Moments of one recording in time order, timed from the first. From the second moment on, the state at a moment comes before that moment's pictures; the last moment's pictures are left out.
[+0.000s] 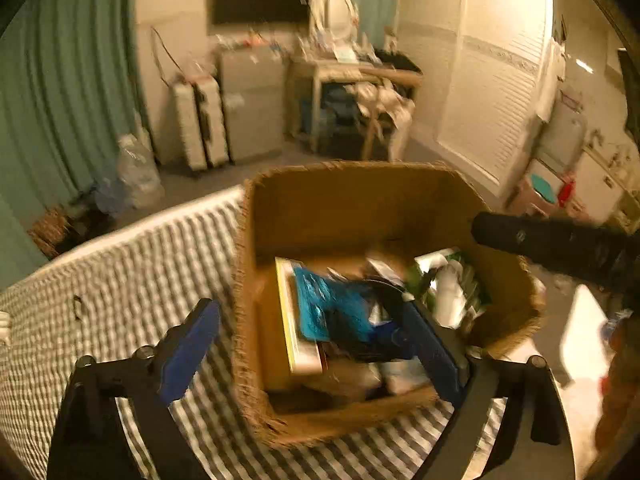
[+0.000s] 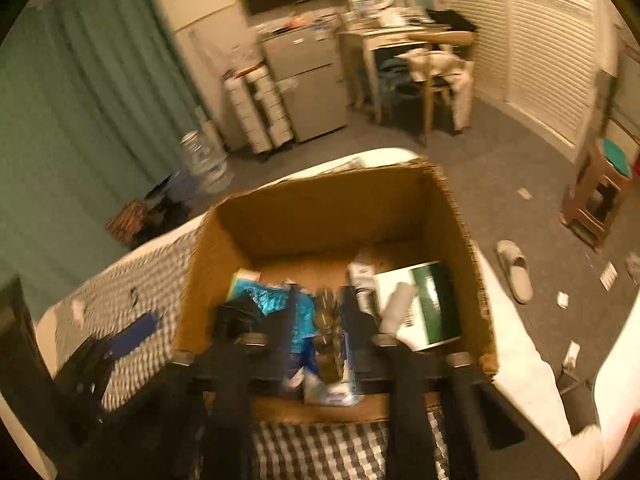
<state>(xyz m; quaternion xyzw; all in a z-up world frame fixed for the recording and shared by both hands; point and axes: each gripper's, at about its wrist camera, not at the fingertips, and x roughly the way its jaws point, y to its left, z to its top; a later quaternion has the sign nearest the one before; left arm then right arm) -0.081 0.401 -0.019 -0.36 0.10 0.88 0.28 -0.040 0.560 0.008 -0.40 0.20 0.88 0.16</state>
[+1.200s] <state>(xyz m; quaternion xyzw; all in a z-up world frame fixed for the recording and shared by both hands) -0.065 -0.009 0.043 -0.29 -0.01 0.95 -0.05 -0.061 0.203 0.041 -0.29 -0.04 0.95 -0.08</state>
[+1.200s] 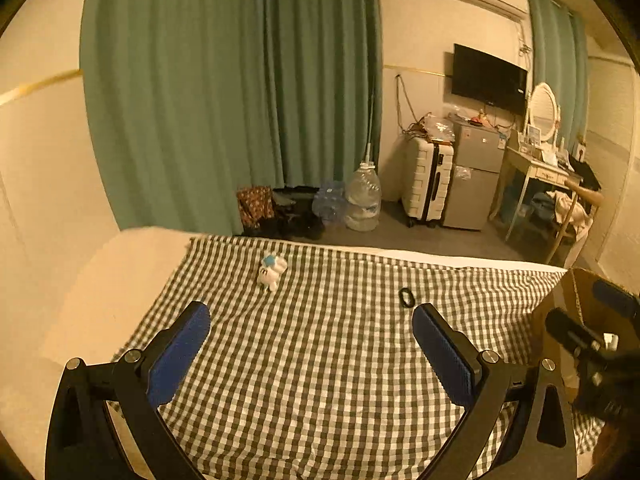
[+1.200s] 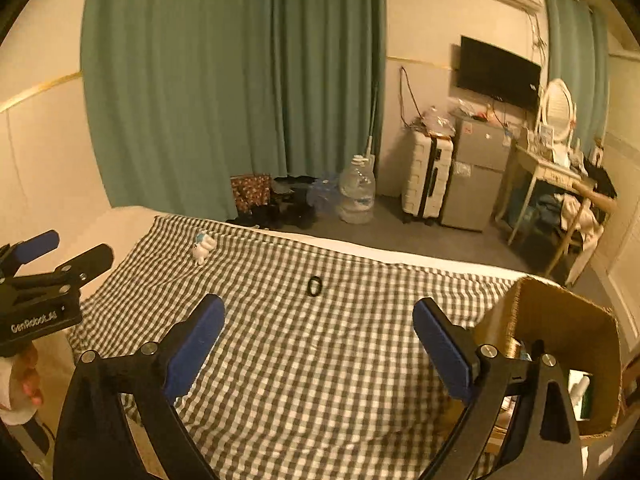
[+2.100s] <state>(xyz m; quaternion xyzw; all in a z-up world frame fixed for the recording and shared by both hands) -0.236 -0.132 -0.146 -0.35 -0.10 0.93 -0.04 -0.234 0.156 -0.137 -0.34 -0.04 0.94 -0.02</state>
